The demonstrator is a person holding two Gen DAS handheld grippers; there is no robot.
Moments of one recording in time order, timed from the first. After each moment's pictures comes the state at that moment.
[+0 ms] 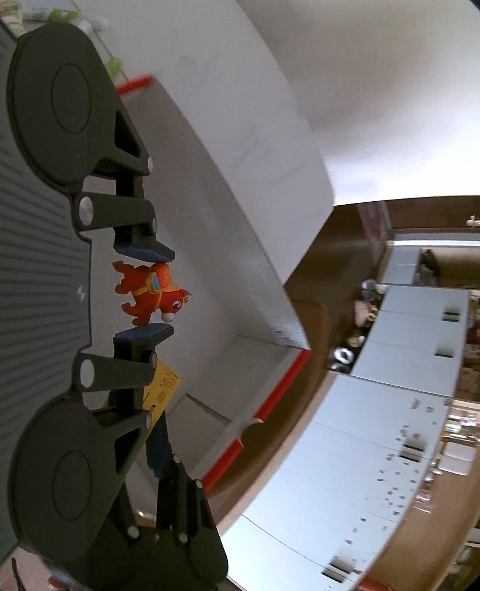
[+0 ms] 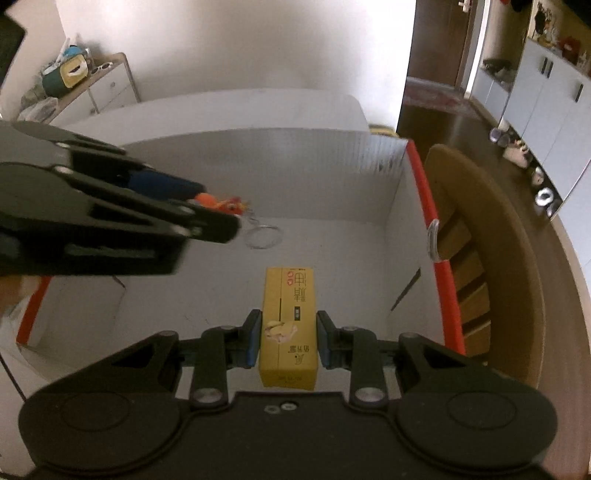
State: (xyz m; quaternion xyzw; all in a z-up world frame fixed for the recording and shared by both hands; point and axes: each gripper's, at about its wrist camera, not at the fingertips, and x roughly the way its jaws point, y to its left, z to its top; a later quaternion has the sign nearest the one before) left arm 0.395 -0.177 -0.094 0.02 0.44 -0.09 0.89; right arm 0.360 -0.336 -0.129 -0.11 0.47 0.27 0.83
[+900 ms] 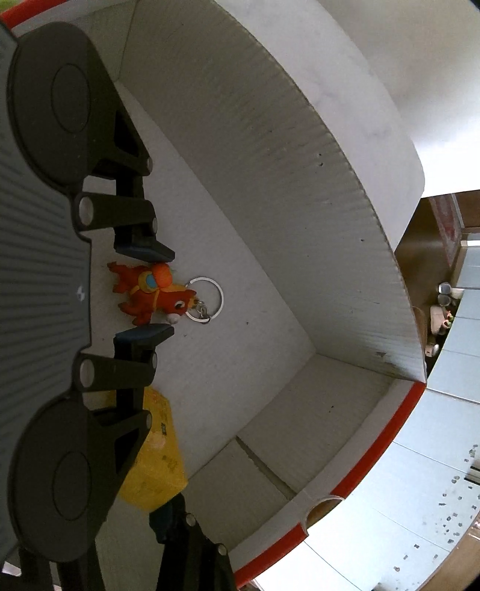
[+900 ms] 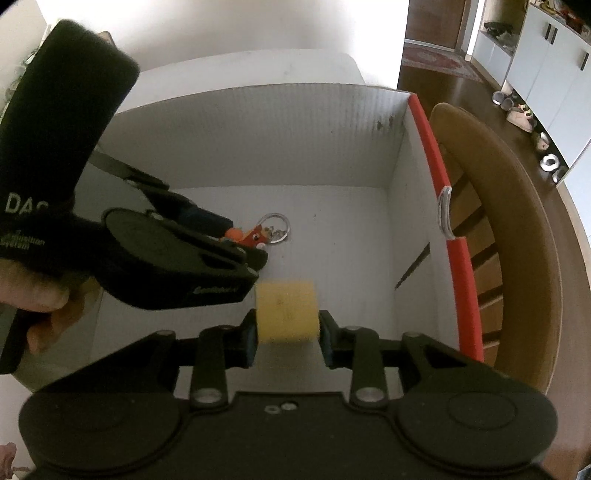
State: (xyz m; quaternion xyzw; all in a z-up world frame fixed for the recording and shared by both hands) left arm 0.437 -0.186 -0.167 0.02 0.55 -0.08 0.83; right arm 0.374 -0.332 -0.143 -0.11 0.53 0.26 0.80
